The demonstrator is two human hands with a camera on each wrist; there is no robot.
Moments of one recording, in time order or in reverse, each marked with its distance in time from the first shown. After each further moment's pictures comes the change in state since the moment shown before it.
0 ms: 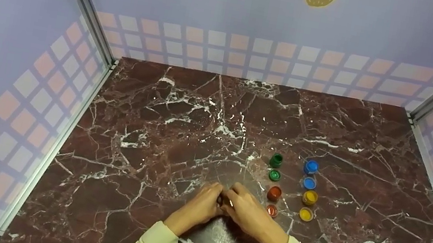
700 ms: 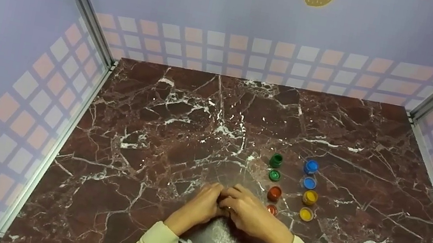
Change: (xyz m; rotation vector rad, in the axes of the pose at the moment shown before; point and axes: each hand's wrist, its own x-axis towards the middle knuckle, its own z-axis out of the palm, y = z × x) left_hand 0.002 0.000 -0.002 0.016 -0.030 -0.016; right_hand 0.000 0.012 -0.003 0.056 -0.031 -0.224
